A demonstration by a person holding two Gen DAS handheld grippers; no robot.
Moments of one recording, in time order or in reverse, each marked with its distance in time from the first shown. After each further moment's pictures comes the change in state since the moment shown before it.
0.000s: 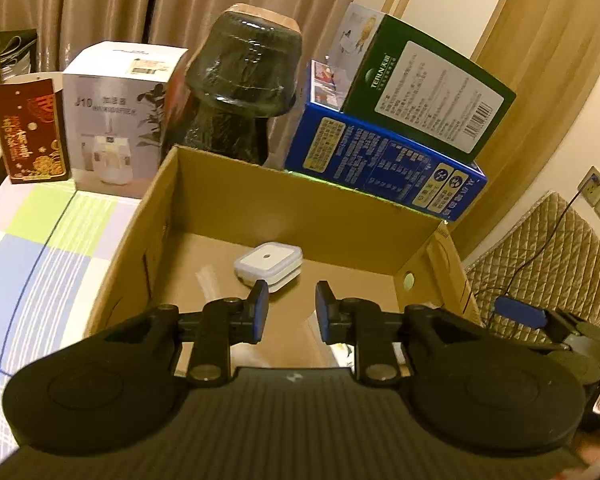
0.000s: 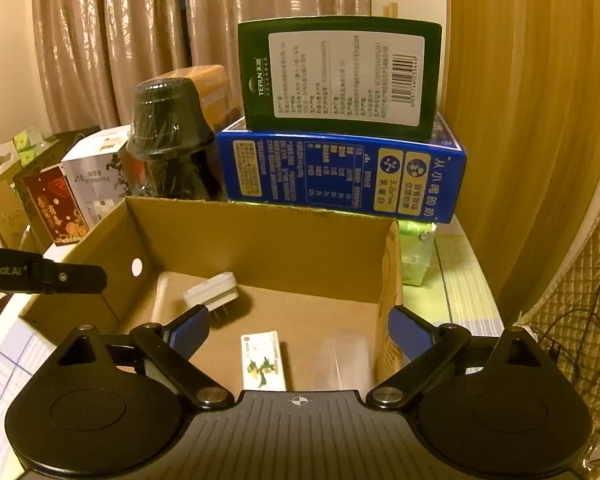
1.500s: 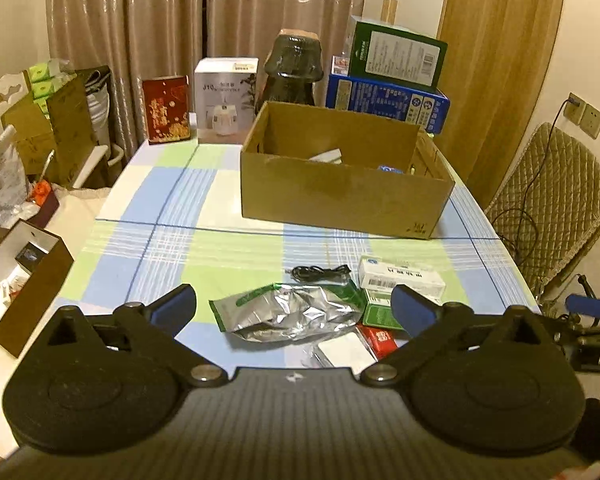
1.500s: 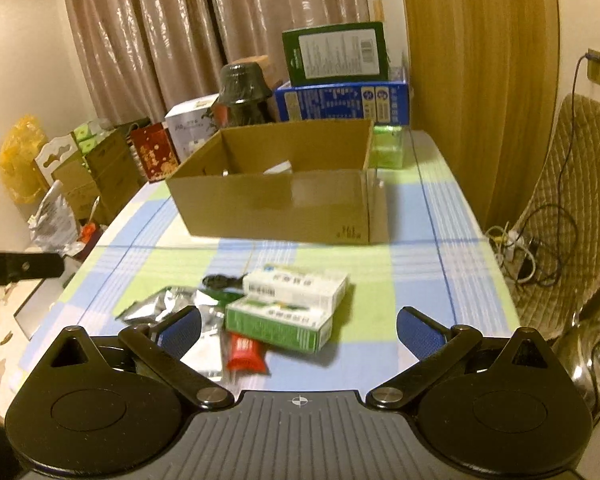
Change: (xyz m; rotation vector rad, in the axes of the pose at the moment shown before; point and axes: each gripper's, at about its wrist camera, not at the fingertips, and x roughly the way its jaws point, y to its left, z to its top) left arm -0.256 -0.026 -0.198 0.115 -0.047 0.202; right arm -0.258 0.024 -0.181 0.082 0.035 0.115
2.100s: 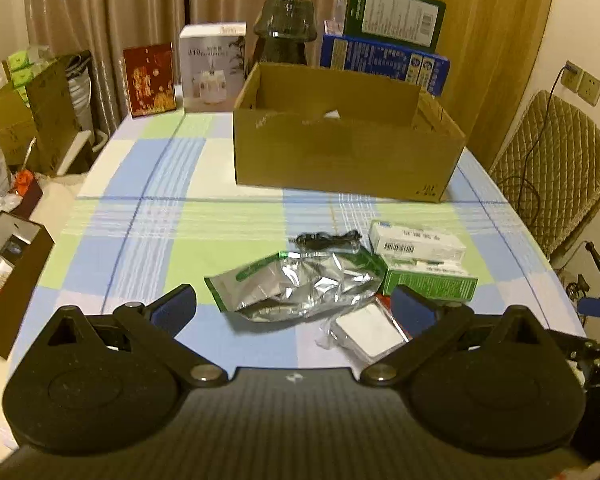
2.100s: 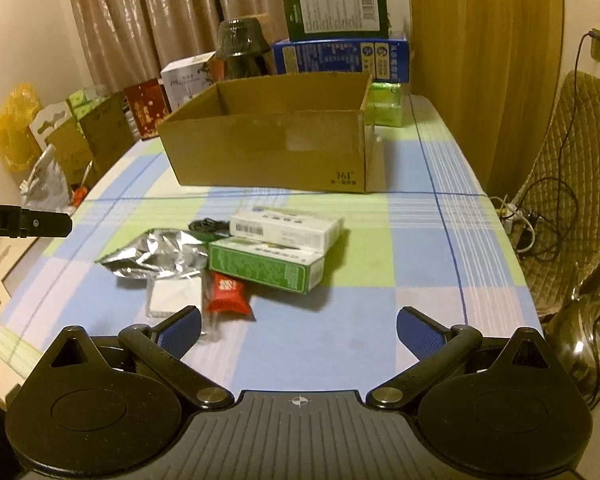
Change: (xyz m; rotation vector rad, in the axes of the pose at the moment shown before) left arm 0.049 0.019 -0.025 0.042 0.069 -0.033; right arm 0.027 -0.010 -0.045 -0.040 0.073 -0.032
